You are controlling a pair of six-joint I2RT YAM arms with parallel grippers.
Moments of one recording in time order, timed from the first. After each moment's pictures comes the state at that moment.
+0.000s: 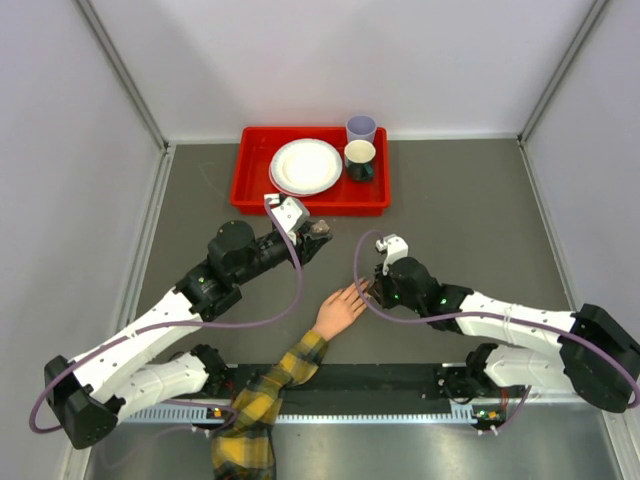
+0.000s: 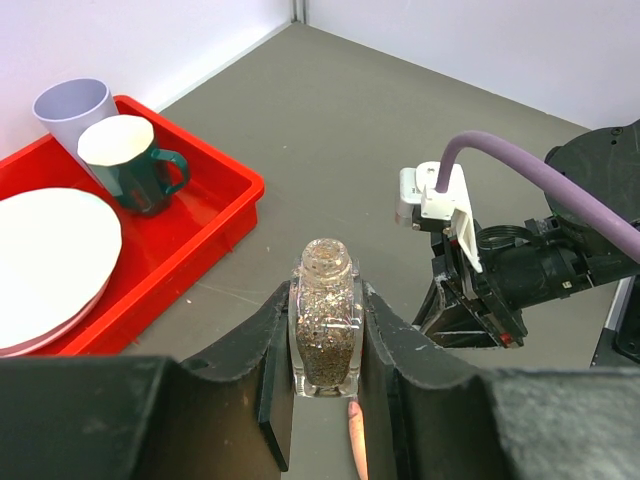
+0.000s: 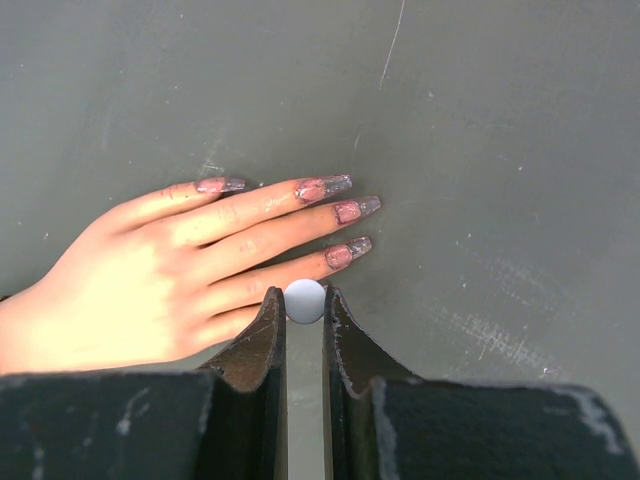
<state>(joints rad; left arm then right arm) -0.78 0.92 0.81 0.05 0.18 0.01 0.89 1.13 0.47 0.02 0.19 0.41</state>
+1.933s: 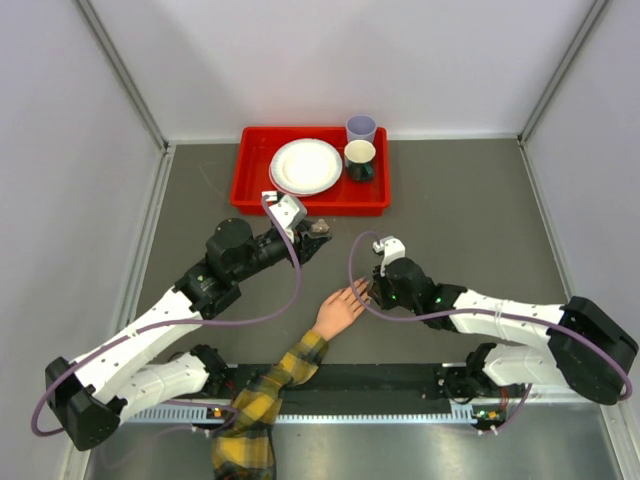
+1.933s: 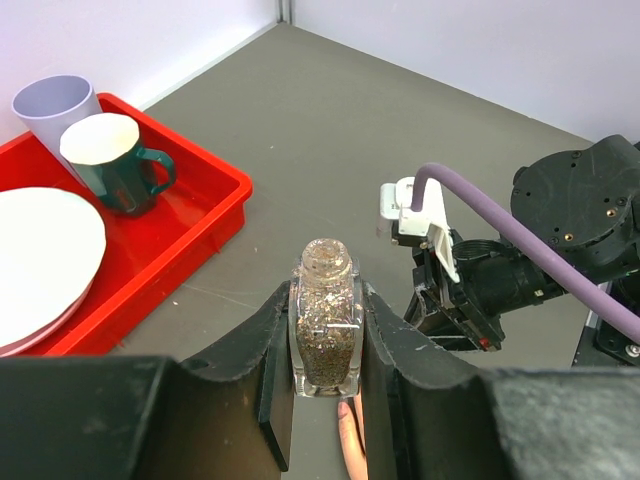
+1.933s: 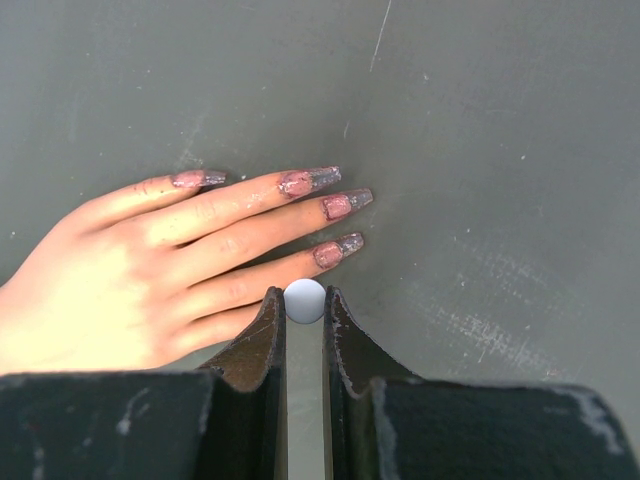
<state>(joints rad) -0.74 0.93 0.81 0.06 0.24 -0.02 0.89 1.19 0.47 0.04 0.20 0.41</state>
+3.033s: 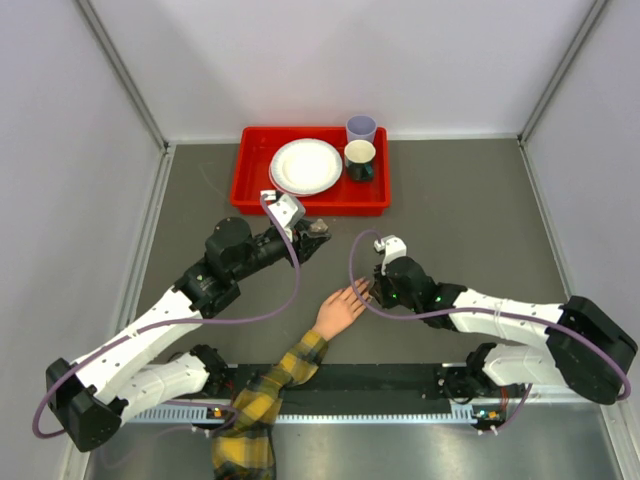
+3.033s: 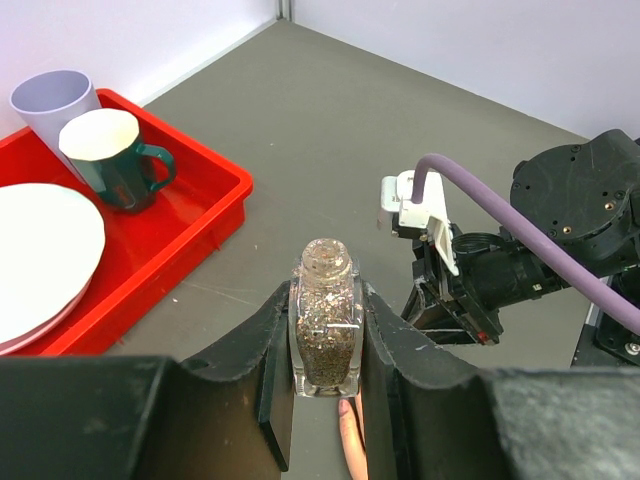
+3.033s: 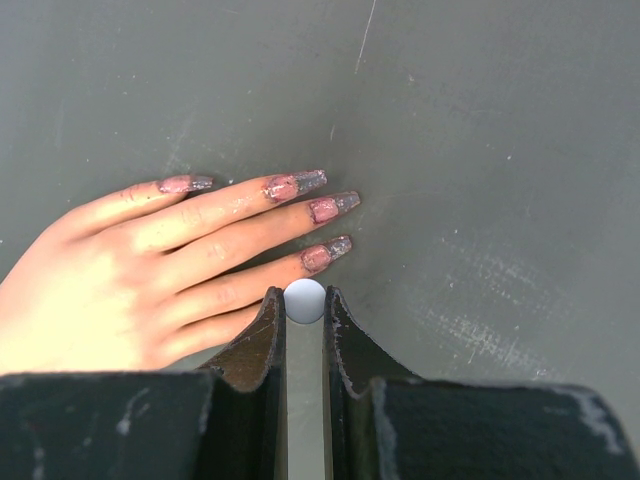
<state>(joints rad) -0.72 0.93 0.81 0.06 0.26 -0.03 0.88 1.20 0.47 0.04 0.20 0.40</state>
